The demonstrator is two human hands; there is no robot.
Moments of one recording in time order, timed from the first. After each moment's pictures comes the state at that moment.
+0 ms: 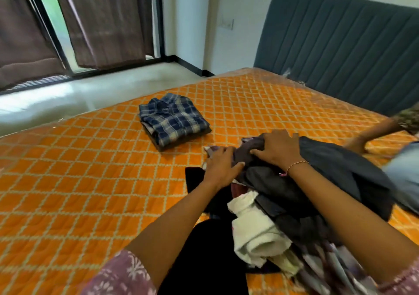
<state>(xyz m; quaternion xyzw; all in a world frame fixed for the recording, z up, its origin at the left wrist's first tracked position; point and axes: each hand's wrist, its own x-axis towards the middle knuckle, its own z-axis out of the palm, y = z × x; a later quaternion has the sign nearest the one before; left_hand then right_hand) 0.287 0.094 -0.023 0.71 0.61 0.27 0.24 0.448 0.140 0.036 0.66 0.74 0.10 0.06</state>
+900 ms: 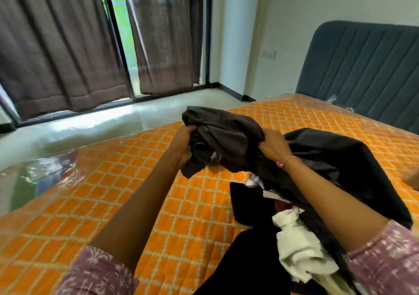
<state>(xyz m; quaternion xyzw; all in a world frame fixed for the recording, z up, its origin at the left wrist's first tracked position) 0.106 0.051 0.093 0.33 0.49 0.62 0.51 0.327 0.127 0.084 0.55 0.80 -0.11 -0.24</state>
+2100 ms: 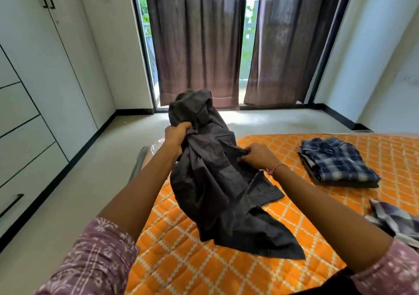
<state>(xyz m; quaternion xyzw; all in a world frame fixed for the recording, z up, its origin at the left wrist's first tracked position) -0.148 -0.185 0.123 0.07 0.65 0.72 0.24 0.024 -0.045 0.093 0.34 0.91 -0.22 -0.08</state>
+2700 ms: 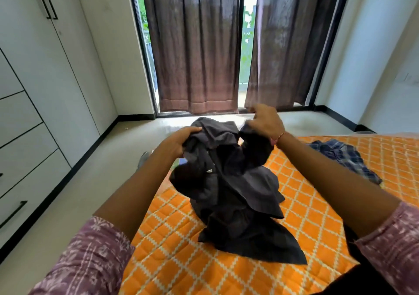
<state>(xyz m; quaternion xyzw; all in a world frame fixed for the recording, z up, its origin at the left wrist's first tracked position) -0.133 -0.181 0.148 0.13 0.67 0.59 0.43 0.017 -0.018 0.170 0.32 0.89 -0.17 -0.27</state>
